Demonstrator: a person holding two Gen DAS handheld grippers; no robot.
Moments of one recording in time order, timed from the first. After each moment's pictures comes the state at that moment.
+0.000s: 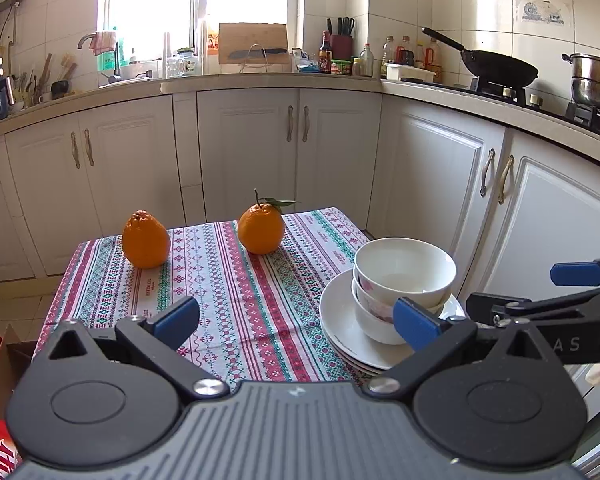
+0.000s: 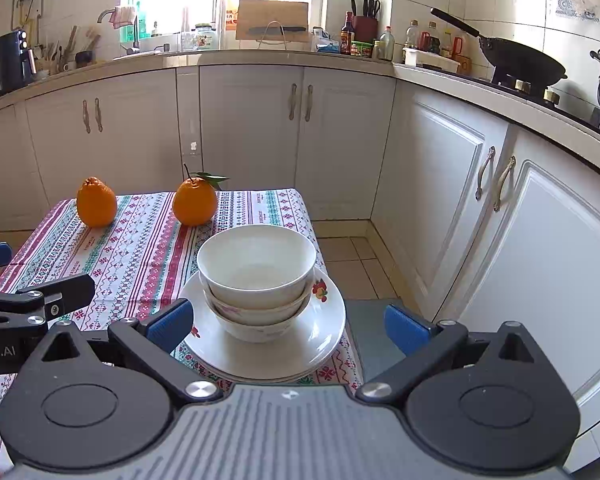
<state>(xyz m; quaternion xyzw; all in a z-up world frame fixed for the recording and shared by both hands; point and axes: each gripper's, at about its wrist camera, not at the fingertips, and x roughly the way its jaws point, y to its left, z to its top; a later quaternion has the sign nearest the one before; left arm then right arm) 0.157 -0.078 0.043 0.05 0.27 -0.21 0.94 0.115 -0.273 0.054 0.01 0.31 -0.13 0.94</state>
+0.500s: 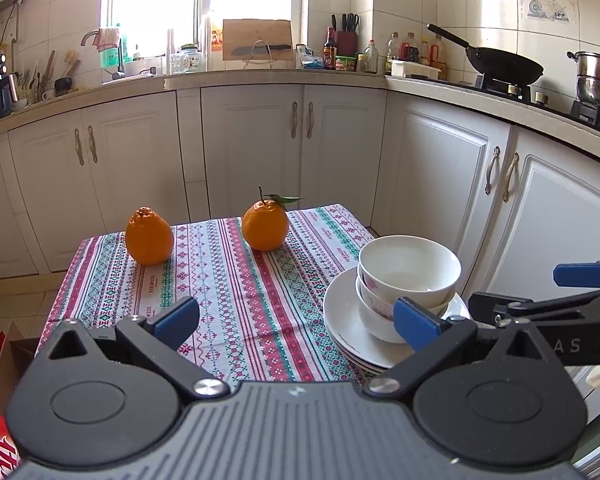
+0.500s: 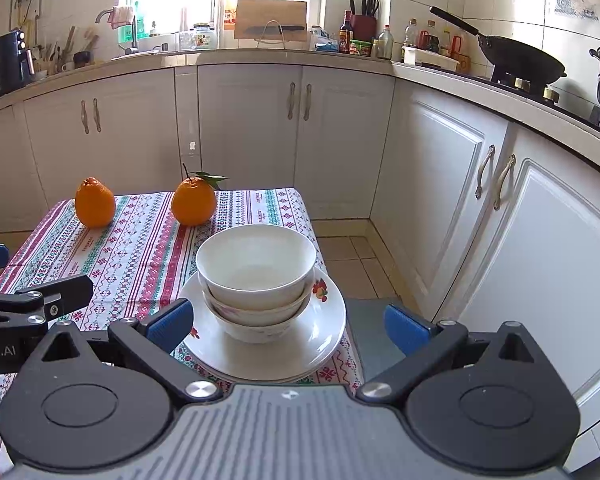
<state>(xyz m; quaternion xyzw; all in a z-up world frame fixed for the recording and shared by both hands) 0.158 -0.079 0.043 0.05 0.28 -0.20 0.94 0.116 -0.274 0.052 0.01 0.32 -0.13 0.94</state>
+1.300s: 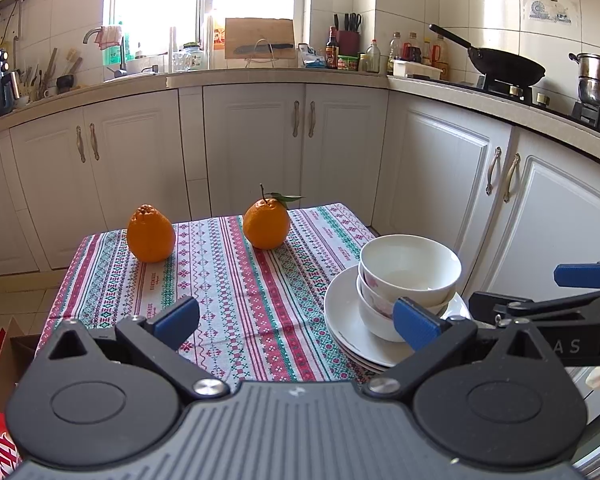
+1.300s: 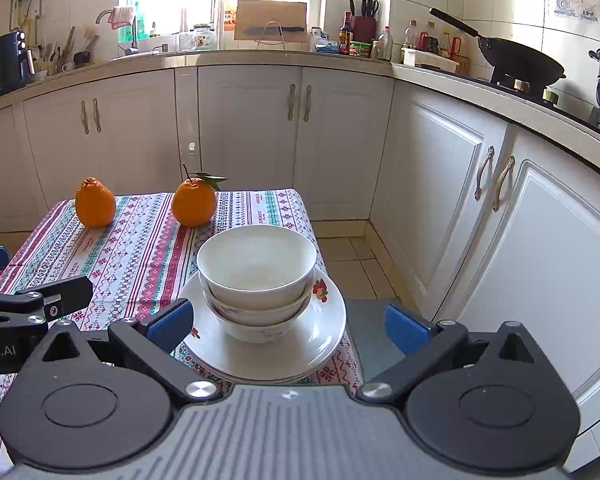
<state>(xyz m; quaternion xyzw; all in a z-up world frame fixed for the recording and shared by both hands) 0.158 -0.078 0.043 0.05 0.28 -0.20 0.94 0.115 -0.273 0.053 0.01 0.31 -0.13 0.94</state>
